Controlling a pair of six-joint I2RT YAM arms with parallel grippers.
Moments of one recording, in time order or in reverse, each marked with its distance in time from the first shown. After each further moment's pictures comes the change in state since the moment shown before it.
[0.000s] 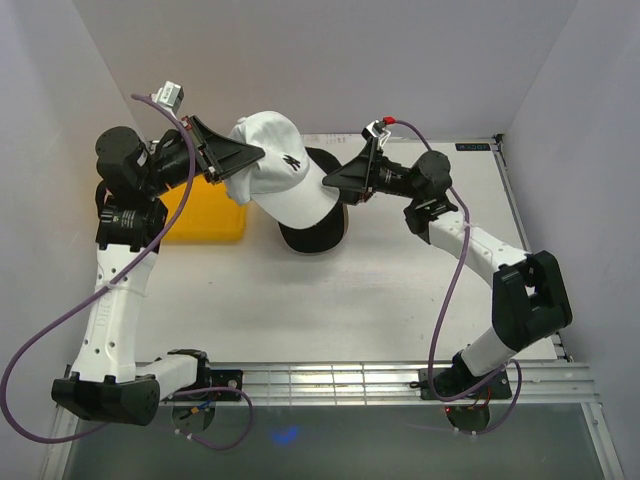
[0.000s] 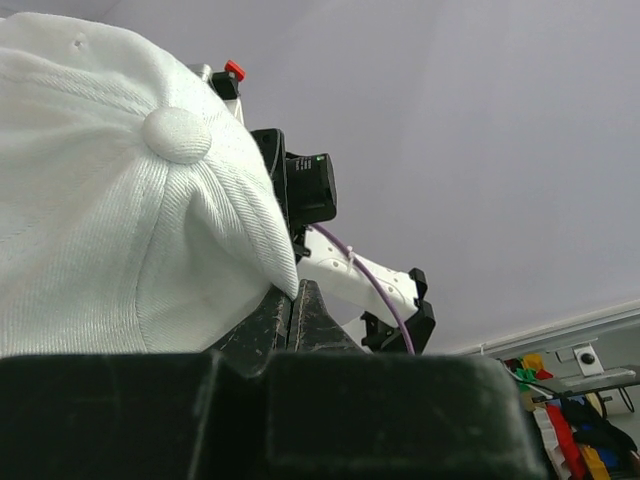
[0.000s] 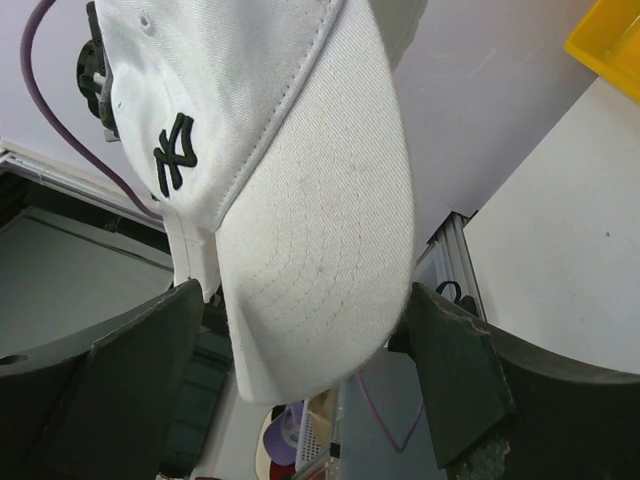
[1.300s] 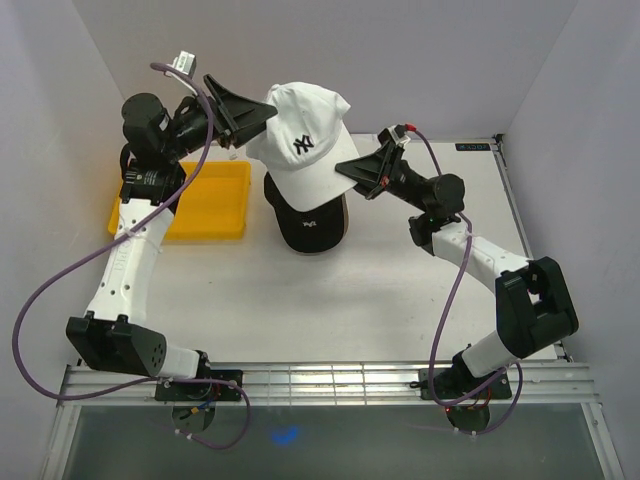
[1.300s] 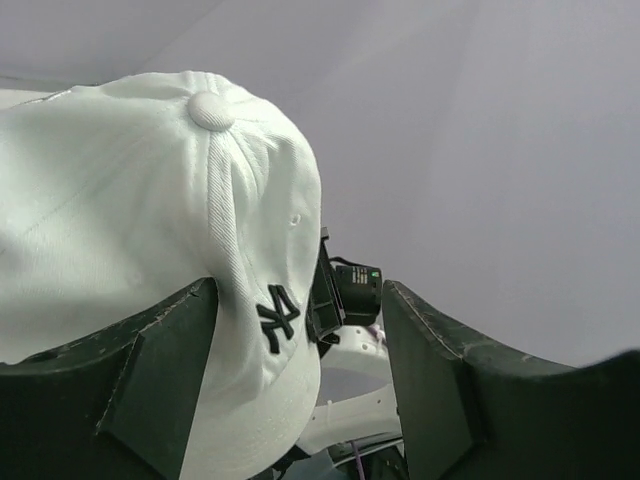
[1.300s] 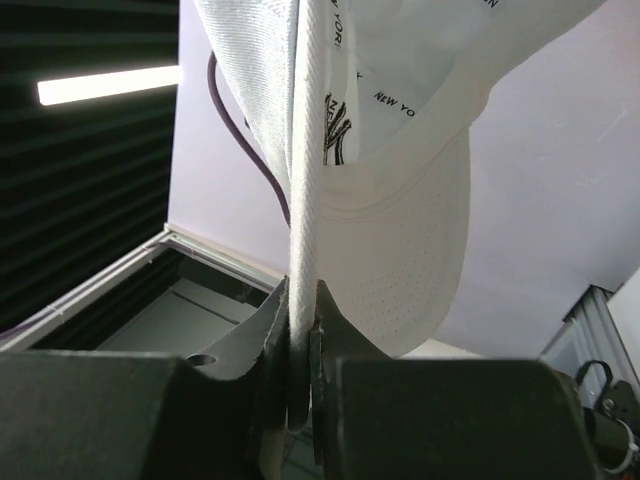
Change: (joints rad) left arm -0.034 0.259 0.119 0.157 -0.053 -0.012; right arm -0.003 -0.043 -0.135 0.366 0.213 0.431
